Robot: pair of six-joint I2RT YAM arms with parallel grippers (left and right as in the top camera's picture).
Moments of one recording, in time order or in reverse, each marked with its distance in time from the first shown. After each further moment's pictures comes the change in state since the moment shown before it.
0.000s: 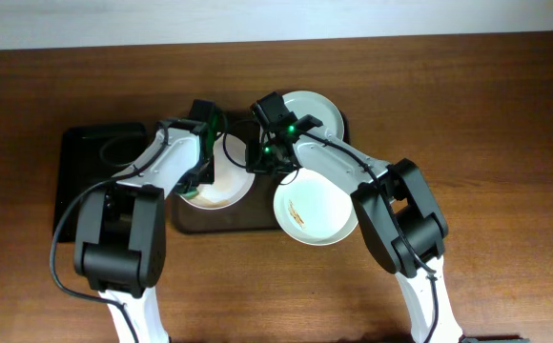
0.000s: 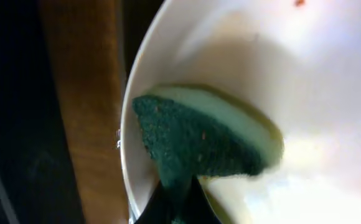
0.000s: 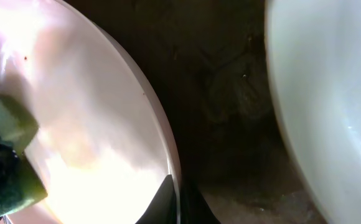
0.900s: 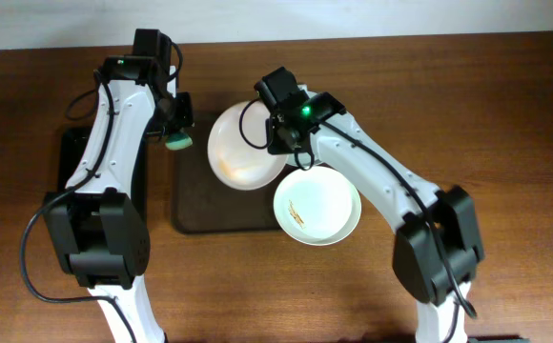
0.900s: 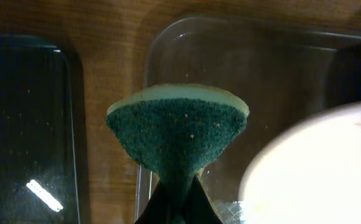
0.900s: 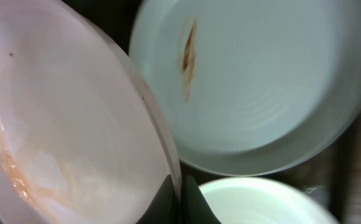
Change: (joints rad) left arm 0.147 0.024 0.487 -0.255 0.344 0.055; right arm 0.021 -0.221 0.110 -0.340 0.482 -0.102
